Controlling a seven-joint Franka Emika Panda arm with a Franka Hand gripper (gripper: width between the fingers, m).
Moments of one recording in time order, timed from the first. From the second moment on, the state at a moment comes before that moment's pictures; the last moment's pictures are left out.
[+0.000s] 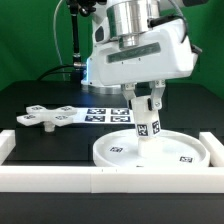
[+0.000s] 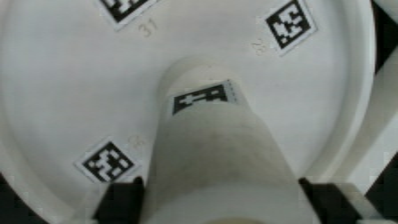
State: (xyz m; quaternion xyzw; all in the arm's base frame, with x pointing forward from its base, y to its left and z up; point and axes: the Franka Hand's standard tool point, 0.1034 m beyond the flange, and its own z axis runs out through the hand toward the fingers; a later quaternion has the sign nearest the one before) arm 0.555 0.025 0.083 -0.85 0.51 -0.06 0.11
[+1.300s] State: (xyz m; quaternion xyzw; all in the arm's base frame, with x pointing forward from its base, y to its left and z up) arm 0.558 0.042 0.083 -0.87 0.49 -0.02 0.11
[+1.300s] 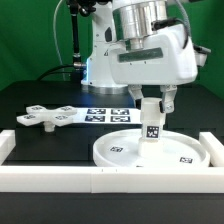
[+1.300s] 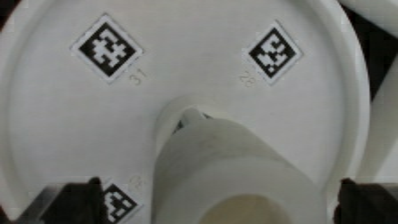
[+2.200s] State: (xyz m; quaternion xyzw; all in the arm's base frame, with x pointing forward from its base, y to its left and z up) arm 0.557 0.053 0.080 -1.00 0.01 -0.03 0.05
